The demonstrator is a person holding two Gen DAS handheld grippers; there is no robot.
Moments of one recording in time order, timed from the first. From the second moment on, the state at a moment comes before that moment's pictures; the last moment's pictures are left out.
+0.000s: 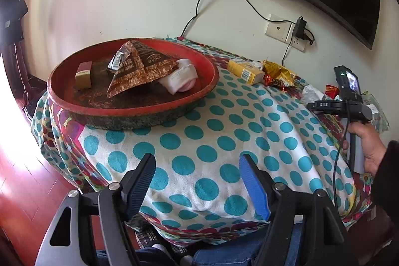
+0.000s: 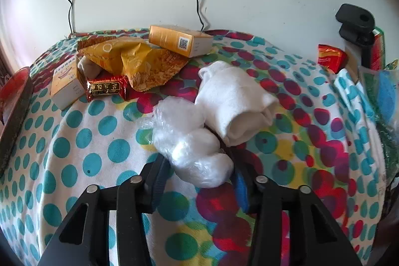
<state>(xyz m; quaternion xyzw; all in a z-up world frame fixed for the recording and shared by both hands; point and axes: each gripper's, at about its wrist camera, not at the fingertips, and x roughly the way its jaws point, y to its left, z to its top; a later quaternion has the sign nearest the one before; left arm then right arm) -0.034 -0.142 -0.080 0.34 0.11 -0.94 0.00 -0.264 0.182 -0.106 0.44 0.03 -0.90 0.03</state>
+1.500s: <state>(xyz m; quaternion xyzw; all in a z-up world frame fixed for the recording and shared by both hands) -0.003 -0.171 -0.060 0.33 0.12 -0.93 0.06 -0.151 -0.073 -0.031 0.35 0.17 -0.88 0.29</state>
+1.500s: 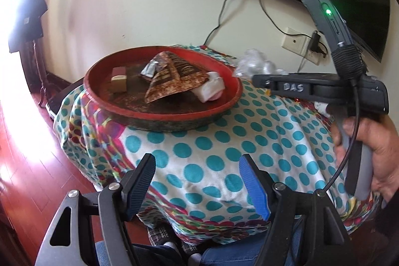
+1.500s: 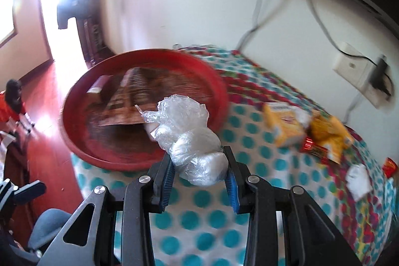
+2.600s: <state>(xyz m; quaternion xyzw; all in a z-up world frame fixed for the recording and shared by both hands) -0.003 -0.201 -0.064 0.33 0.16 -0.93 0.07 -0.137 -0.161 -0.050 0.34 0.20 -0.84 0.37</state>
